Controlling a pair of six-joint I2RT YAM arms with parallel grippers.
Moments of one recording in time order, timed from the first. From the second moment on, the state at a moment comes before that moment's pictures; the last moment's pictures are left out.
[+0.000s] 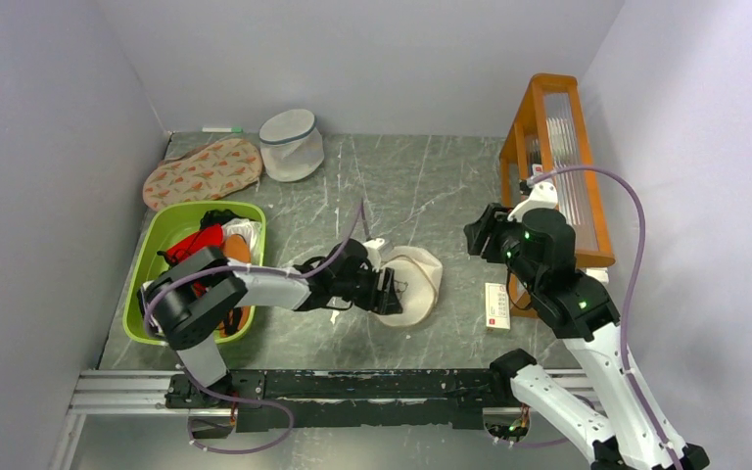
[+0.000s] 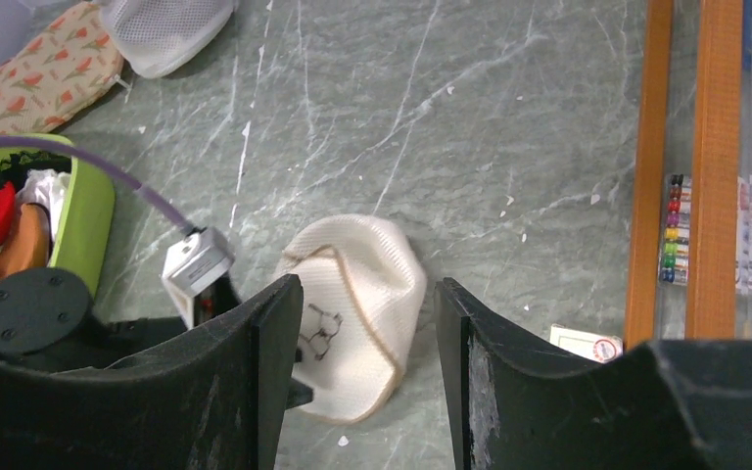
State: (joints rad) left arm -0.94 1.70 0.73 0.30 0.30 -0.60; right arm 0.45 0.73 1.04 -0.71 0.22 0.39
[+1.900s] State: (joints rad) left arm -0.11 0.53 1.13 -0.13 0.01 -0.17; right arm 0.45 0.79 1.25 -0.72 0.19 0.19
